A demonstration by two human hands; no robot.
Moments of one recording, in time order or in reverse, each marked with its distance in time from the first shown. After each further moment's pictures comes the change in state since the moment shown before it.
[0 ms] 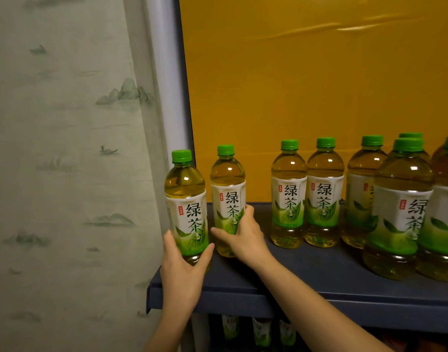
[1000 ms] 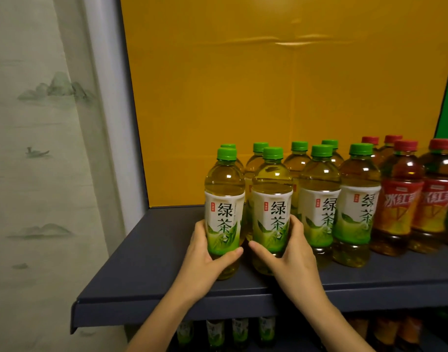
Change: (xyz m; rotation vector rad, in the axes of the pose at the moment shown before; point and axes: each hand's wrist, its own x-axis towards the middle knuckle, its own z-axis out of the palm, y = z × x) left_hand -0.019 0.052 0.086 -0.218 -0.598 0.013; right_hand -0.082 0.048 -0.139 -0.174 0.385 -0.049
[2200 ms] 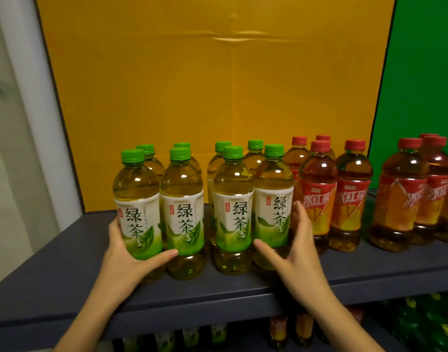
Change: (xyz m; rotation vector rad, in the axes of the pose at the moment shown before) left_hand 0.016 0.012 0.038 0.064 0.232 -0.026; right_hand 0.026 0.081 -0.115 0.058 0.005 -0.066
